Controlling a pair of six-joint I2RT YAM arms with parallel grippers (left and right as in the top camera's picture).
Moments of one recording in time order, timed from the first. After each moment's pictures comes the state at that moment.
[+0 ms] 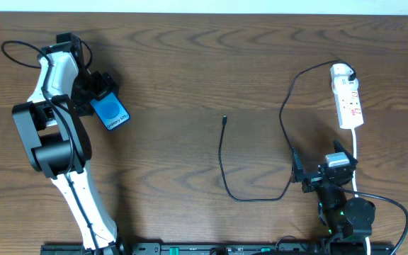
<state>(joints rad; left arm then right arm) 0.23 2.30 1.81 -1.07 0.11 -0.43 0.00 0.05 0.01 -0.06 -0.18 -0.08</state>
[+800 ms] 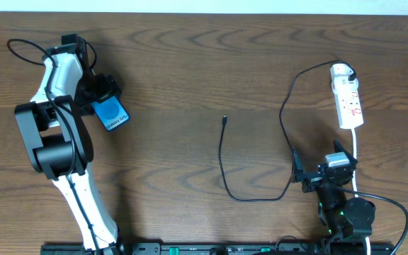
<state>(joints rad) 0.21 2.28 1.76 -1.03 0.08 -0.36 0.00 0.05 0.01 -0.06 -0.18 -0.08</state>
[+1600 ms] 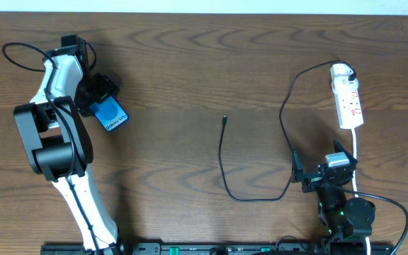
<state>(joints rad) 0.21 2.27 1.74 -1.00 0.06 -0.54 0.00 0.05 0.01 -0.06 -0.18 -0.08</state>
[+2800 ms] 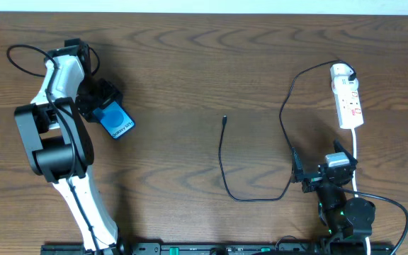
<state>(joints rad) 0.20 2.23 1.72 -1.10 0.12 -0.54 0.00 0.05 0.01 -0.06 -0.18 -0.08</state>
